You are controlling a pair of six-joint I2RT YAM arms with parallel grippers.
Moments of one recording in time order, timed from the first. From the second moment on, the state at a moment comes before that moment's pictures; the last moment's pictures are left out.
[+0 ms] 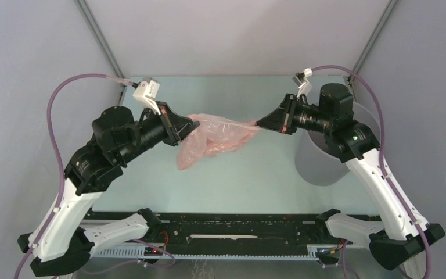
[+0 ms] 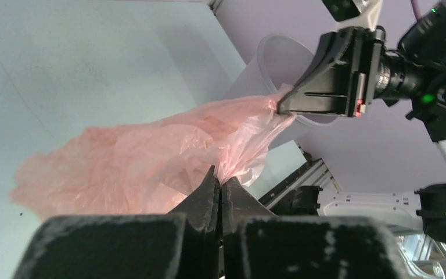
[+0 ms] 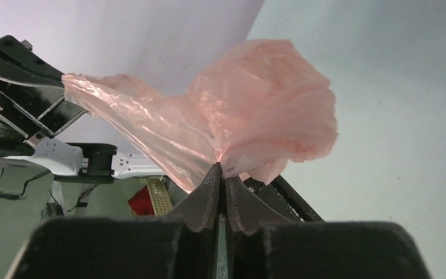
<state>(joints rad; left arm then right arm) -0.76 0.91 1.50 -0.74 -0.01 -0.55 0.45 1.11 1.35 -0.55 -0.62 0.75</state>
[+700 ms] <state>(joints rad) -0.49 0.98 1.44 -0.63 0.16 -0.97 0.42 1.03 1.36 -0.73 -0.49 0.63</state>
